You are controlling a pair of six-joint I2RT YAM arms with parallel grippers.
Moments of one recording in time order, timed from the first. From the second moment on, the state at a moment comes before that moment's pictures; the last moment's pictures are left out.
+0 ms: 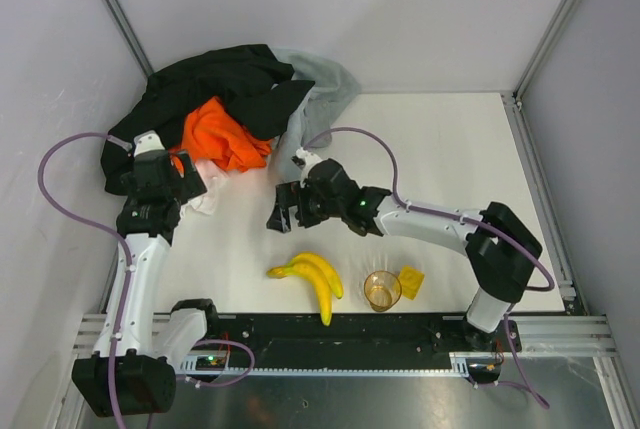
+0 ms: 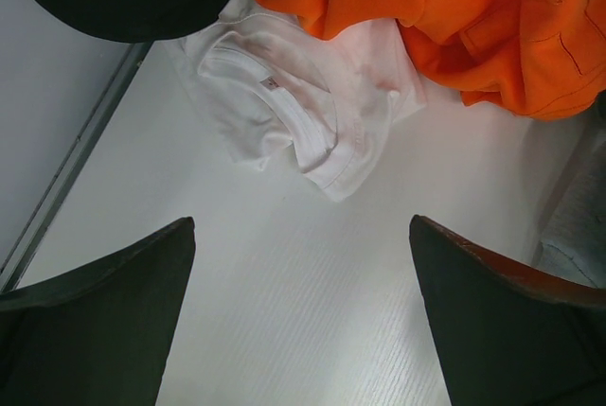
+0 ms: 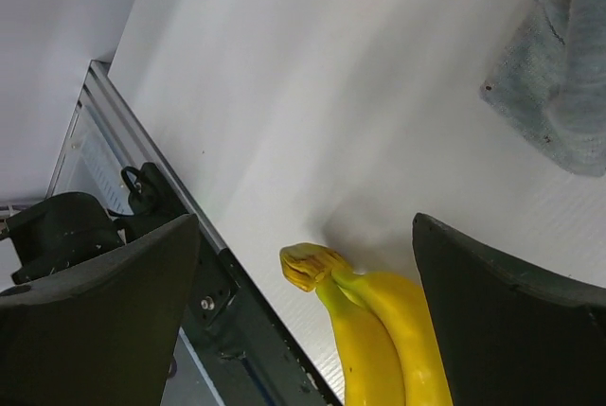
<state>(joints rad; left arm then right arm) 0.07 0.92 0.91 -0.61 -0.32 -0.26 0.96 1.70 1.20 -0.03 -0.18 0.64</state>
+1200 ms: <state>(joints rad) 0.07 0.77 0.90 -0.55 -0.16 -0.26 0.99 2.50 2.06 -0.07 -0.45 0.83</state>
